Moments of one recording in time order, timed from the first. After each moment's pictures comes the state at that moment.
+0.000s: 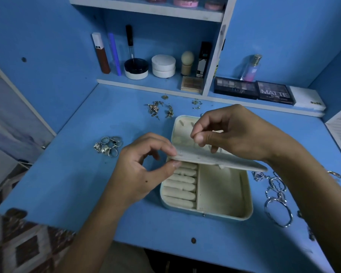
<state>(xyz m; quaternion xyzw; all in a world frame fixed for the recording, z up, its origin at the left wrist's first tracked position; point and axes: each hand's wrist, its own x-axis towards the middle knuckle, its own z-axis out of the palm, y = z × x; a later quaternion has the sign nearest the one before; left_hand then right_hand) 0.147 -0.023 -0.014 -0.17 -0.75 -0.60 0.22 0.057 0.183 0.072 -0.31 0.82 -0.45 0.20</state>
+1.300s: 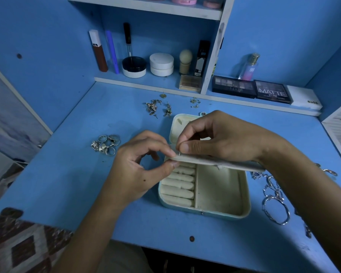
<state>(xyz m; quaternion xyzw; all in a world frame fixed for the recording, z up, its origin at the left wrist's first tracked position) 0.144 -0.024 -0.018 -0.19 -0.75 -0.59 0.23 0.069 0.168 0.083 -0.33 0.81 -0.38 0.29</state>
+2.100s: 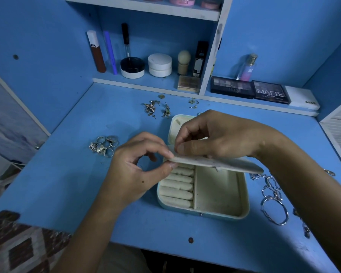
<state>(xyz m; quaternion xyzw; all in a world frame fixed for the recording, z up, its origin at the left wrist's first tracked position) 0.146 -0.024 -0.015 -0.18 -0.76 -0.58 0.24 0.062 0.163 0.085 -0.34 0.82 -0.34 0.31</state>
